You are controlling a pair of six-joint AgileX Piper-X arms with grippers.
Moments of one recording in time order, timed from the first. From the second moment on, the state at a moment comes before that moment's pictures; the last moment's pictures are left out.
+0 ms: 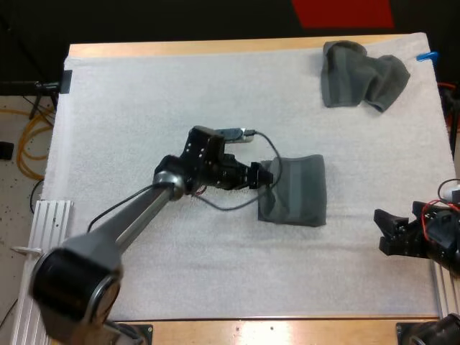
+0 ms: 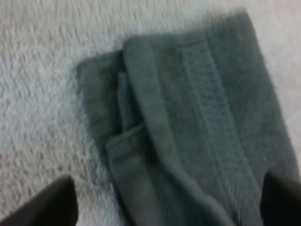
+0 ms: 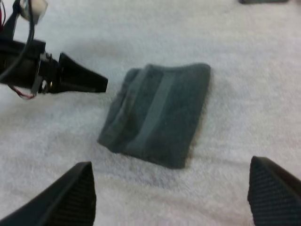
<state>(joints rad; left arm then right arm) -0.44 1.70 -0.97 0.34 0.57 -2.19 0.48 0.61 -0.97 1.16 0.00 -1.55</state>
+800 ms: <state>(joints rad) -0.59 1.90 -1.18 0.50 0.53 -2.33 0.48 0.61 -0.97 1.16 0.02 -1.54</state>
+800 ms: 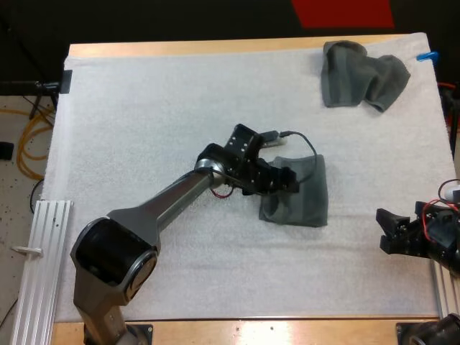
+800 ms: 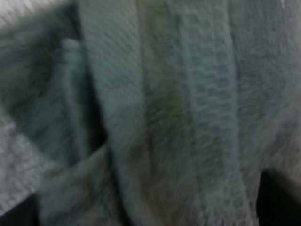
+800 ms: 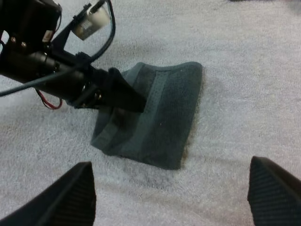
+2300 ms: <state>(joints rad) 0.17 1.75 -1.18 1.00 -0.04 -1.54 0.48 0.75 -0.97 0.94 -0.33 -1.53</state>
